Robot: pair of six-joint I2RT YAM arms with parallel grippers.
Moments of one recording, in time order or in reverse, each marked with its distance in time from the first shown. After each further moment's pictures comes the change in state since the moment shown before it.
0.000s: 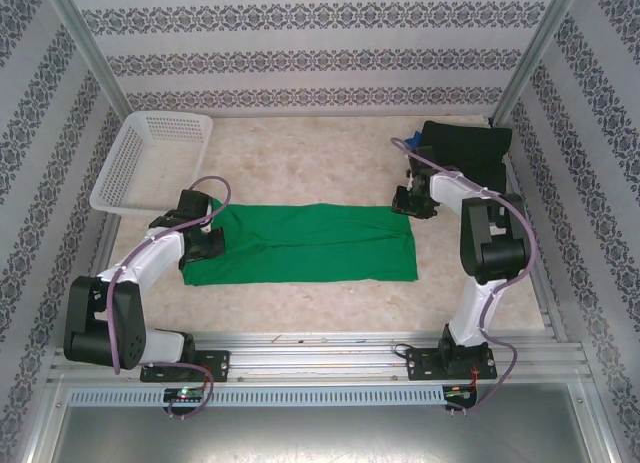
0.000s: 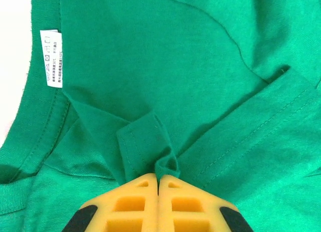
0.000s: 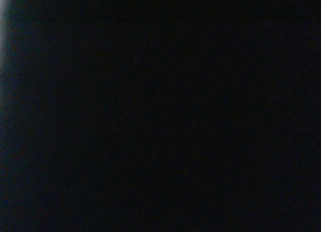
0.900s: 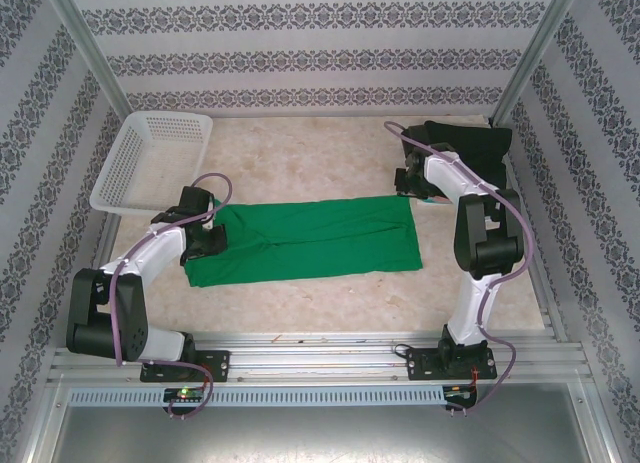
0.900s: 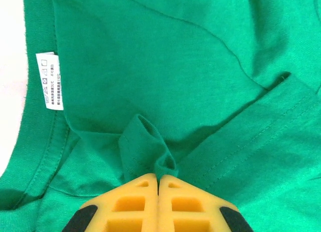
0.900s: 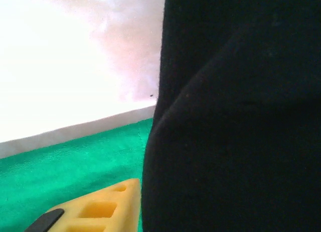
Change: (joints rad) left arm 0.002 0.041 0.028 0.008 0.031 -0.001; right arm 0.037 0.040 0.249 -0.204 0.192 -0.027
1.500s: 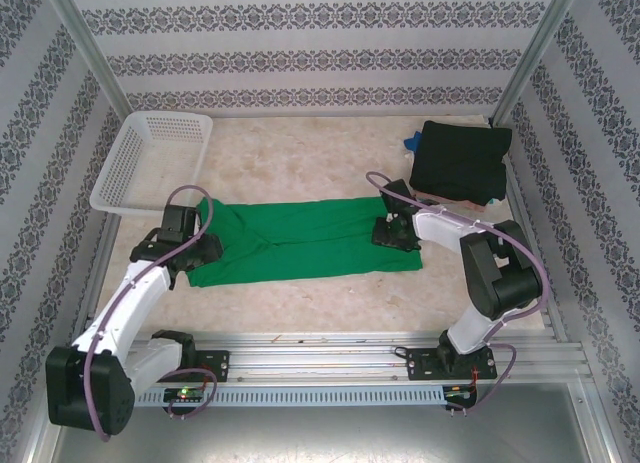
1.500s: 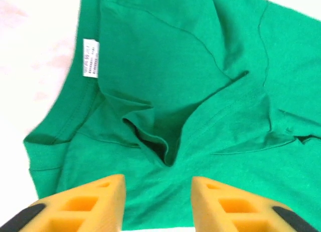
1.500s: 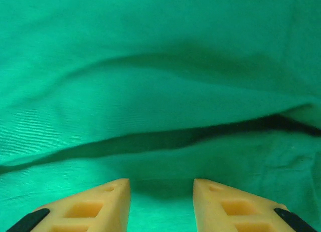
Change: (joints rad) left arm -0.015 -0.380 -0.116 -0.061 -0.041 -0.117; right arm 0.184 -0.286 -0.597 0.329 -0.151 0.219
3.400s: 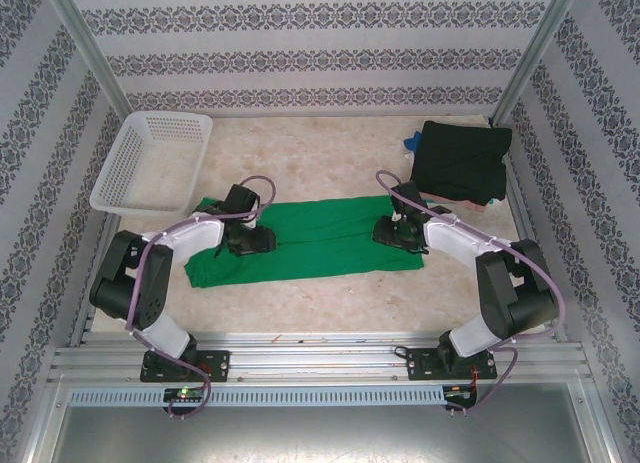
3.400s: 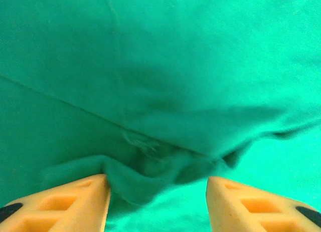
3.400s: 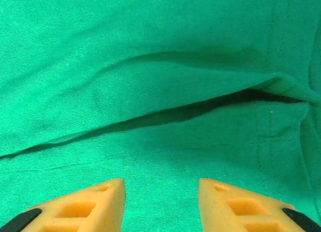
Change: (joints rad) left arm -0.266 0.585 0.192 0.208 0.195 -0.050; right arm -0.003 -0.134 -0.058 0.032 -0.042 -0.003
